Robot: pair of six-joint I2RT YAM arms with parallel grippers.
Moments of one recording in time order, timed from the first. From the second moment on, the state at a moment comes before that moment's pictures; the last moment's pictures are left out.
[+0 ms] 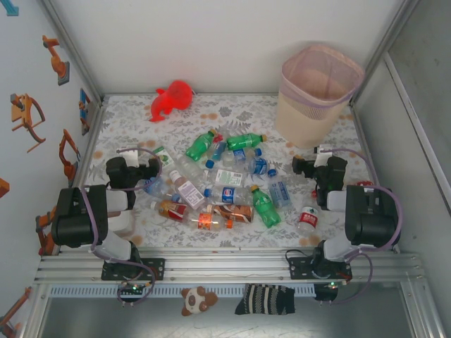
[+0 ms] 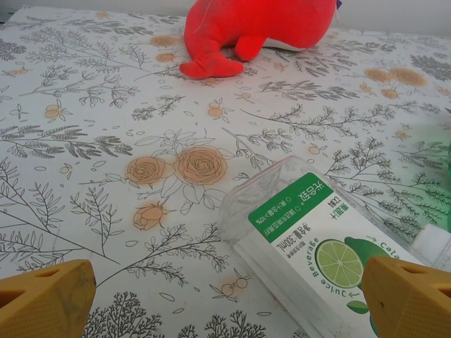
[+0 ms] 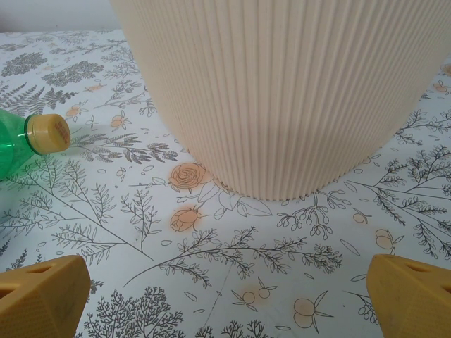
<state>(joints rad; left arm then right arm) 0.03 1.55 0.38 0.76 0.22 -0.01 -0.09 1.54 0.38 0.78 -0.25 -0.01</state>
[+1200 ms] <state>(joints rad) -0.03 1.30 0.75 -0.09 -0.03 -0.18 -0.09 1.24 0.65 -0.12 -0.21 0.19</state>
